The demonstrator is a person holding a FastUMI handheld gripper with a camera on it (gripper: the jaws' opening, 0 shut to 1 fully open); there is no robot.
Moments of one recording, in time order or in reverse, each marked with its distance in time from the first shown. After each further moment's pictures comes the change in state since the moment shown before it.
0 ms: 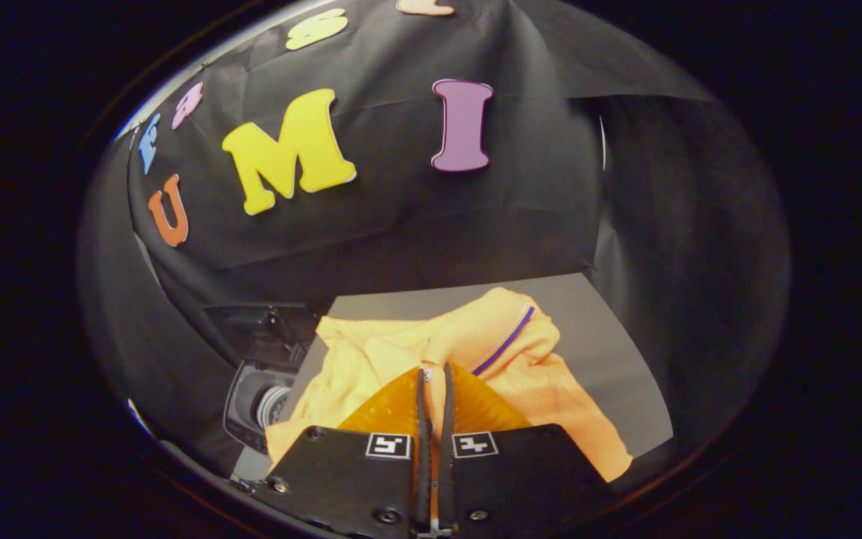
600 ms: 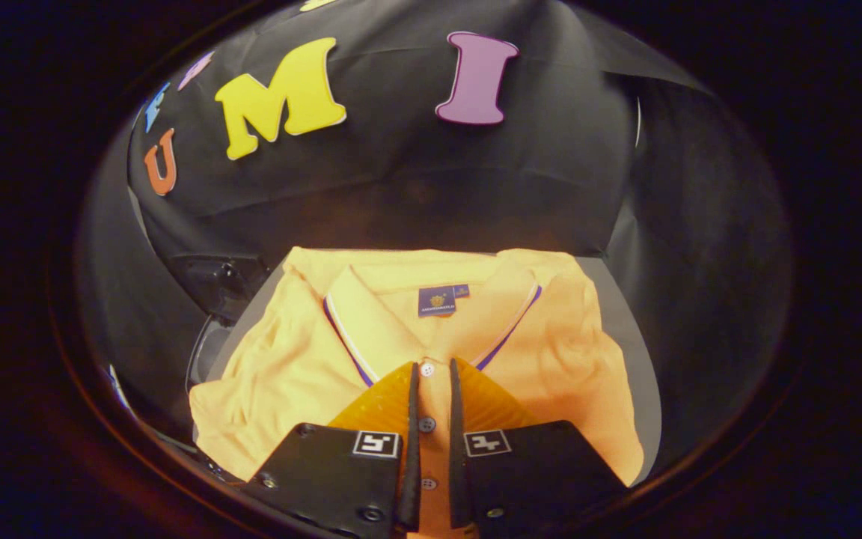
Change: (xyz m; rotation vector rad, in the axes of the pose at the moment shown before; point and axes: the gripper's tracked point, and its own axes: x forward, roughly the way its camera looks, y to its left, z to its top) arm 0.037 -0.023 -0.044 -0.135 0.171 -0.030
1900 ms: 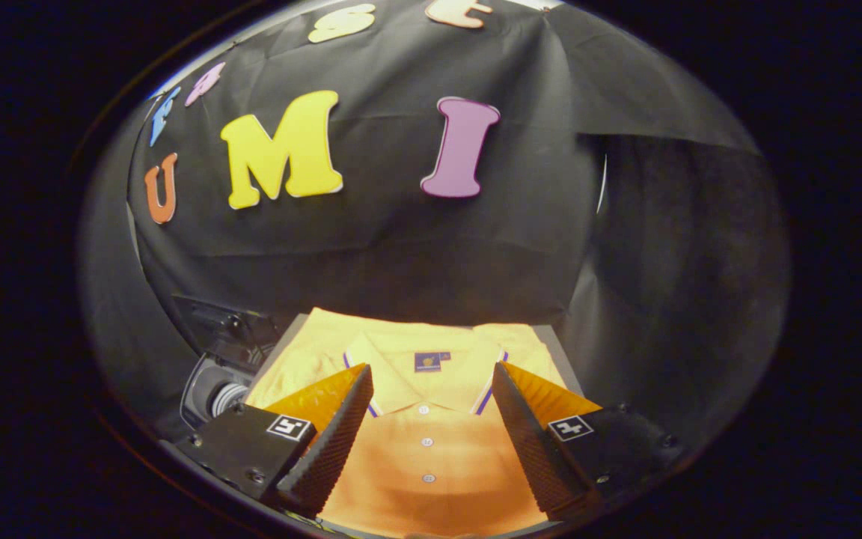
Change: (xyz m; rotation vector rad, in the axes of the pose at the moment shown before) arm -0.040 -0.011 0.044 0.014 -0.156 -0.084
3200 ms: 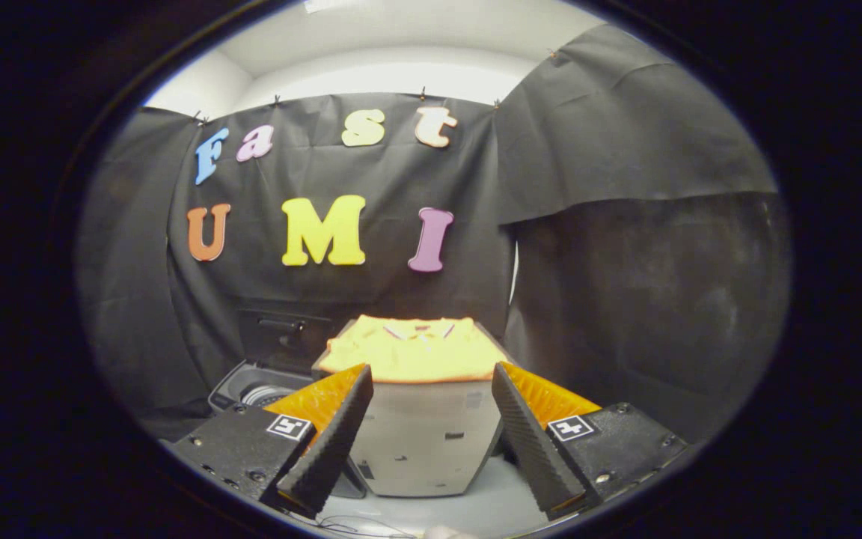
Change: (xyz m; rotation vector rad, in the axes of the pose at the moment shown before) arm -0.338 0.020 -0.145 0.012 -0.499 -0.092
